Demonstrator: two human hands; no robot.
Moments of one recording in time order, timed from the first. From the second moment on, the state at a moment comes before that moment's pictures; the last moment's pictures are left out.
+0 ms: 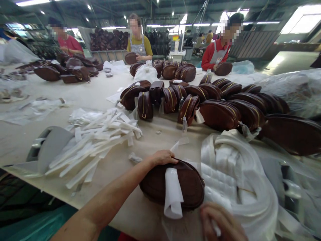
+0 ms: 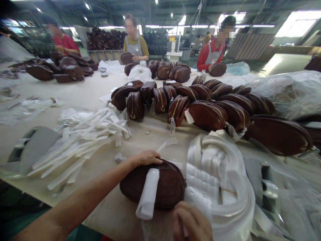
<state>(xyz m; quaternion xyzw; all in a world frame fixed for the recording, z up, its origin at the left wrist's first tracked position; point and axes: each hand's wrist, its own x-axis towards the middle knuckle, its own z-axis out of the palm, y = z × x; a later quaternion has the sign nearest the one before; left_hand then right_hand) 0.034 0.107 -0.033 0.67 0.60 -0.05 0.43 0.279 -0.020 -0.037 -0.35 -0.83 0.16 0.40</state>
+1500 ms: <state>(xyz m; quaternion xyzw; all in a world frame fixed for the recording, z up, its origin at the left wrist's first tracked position) 0.013 0.099 -0.039 0.68 0.59 0.05 0.44 0.218 0.052 -0.029 -0.24 -0.85 0.37 0.29</state>
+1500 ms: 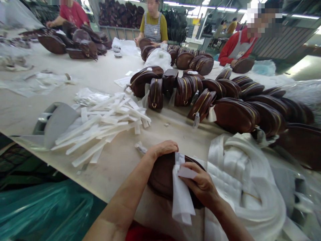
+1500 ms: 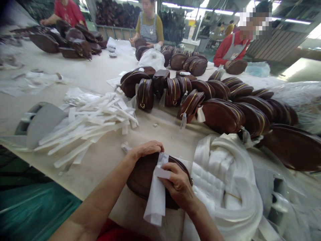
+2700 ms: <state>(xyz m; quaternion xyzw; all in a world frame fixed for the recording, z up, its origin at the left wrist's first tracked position) 0.000 -0.045 -0.034 0.92 0.34 0.18 0.09 0.241 0.021 -0.017 -0.08 -0.95 0.26 0.15</state>
